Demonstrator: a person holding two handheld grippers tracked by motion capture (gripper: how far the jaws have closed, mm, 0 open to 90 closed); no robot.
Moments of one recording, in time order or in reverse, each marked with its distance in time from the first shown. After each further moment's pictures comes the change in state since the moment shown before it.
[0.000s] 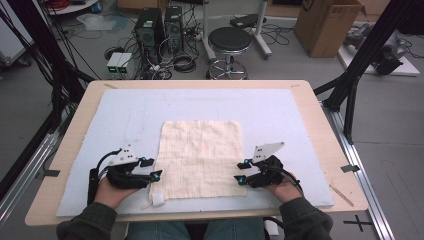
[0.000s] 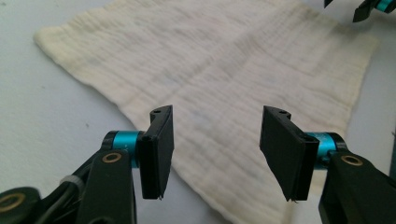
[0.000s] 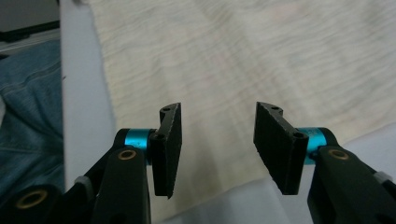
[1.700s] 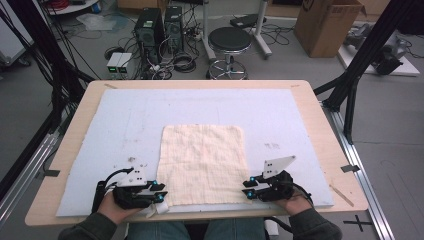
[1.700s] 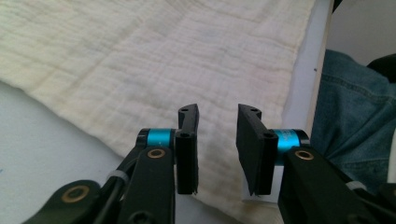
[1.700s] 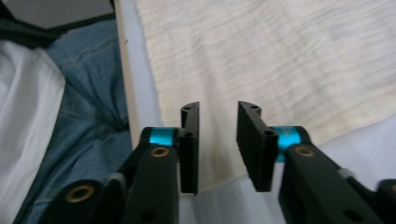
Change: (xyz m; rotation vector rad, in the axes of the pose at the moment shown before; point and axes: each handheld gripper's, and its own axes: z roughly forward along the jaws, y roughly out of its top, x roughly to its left) left arm -0.030 -0.015 0.005 0.068 -0.164 0.097; right arm 0.021 -0.027 -0.019 -0.026 0.077 0.009
